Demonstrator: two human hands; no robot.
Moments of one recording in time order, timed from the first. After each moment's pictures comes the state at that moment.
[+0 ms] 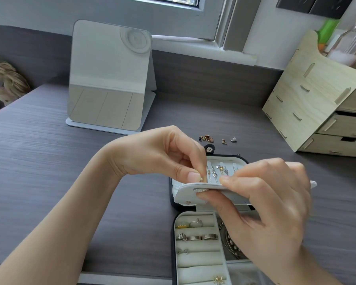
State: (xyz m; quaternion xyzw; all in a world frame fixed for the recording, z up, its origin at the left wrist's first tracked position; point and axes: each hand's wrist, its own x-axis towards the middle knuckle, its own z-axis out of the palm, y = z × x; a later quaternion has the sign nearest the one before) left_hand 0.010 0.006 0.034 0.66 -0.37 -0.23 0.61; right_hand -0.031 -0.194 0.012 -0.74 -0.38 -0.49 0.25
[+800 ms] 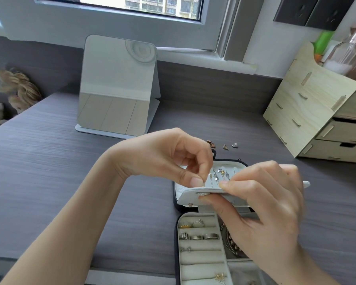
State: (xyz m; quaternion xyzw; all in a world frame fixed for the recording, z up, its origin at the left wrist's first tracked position) left_hand 0.000 0.003 0.050 0.73 -0.39 -0.18 0.53; right_hand -0.033 -0.194 0.014 -0.74 -0.39 -0.47 0.27
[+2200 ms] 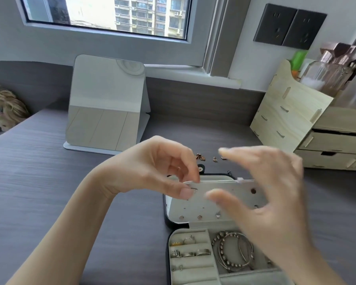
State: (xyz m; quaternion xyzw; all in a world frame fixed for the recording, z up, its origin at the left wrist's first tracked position) left_hand -0.005 0.007 0.055 0.70 -0.36 -0.12 0.60; right_hand -0.025 -0.208 0.044 -0.81 -0.33 -0.38 0.29
